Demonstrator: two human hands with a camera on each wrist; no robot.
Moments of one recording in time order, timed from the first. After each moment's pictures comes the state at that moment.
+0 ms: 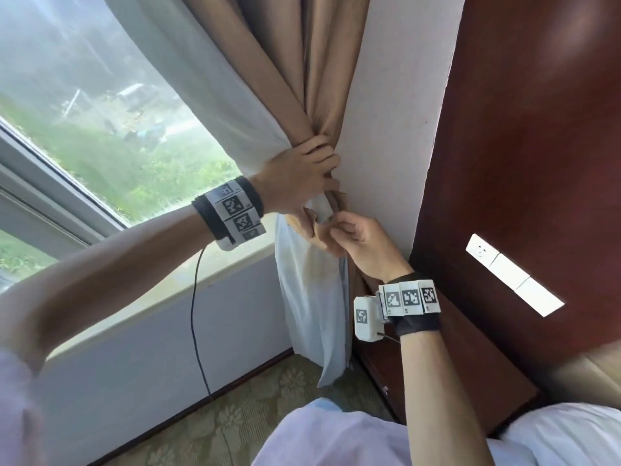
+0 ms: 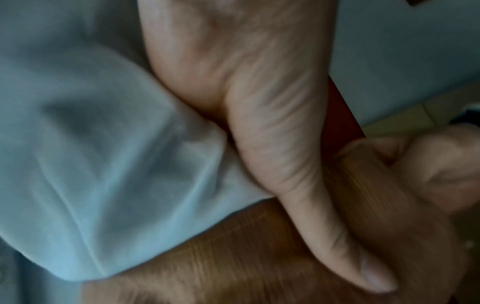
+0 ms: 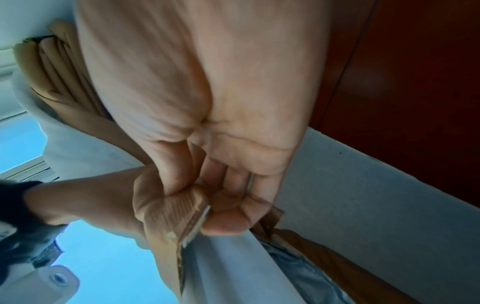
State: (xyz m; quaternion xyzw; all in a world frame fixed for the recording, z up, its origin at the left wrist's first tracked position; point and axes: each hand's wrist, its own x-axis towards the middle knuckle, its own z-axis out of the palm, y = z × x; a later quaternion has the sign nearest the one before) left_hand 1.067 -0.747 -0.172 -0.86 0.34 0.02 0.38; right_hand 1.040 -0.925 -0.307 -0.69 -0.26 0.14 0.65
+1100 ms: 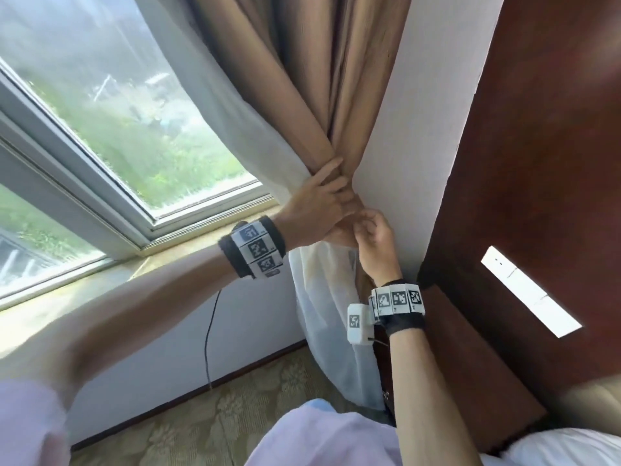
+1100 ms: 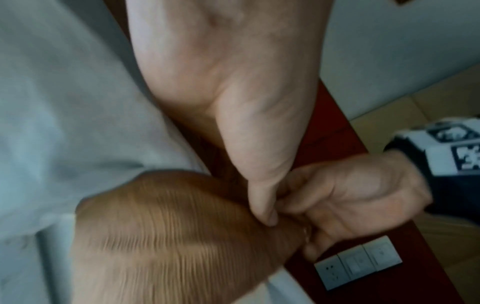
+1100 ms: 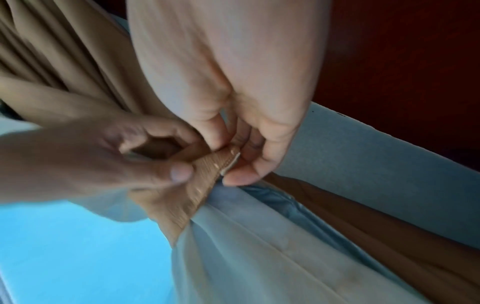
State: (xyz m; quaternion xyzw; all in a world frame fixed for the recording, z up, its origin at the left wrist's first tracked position) left_hand 1.032 -0.752 -0.225 -0.89 0.26 -0.05 0.37; right_hand 1.056 -0.896 -0.351 -0.68 -0.10 0.06 0.73
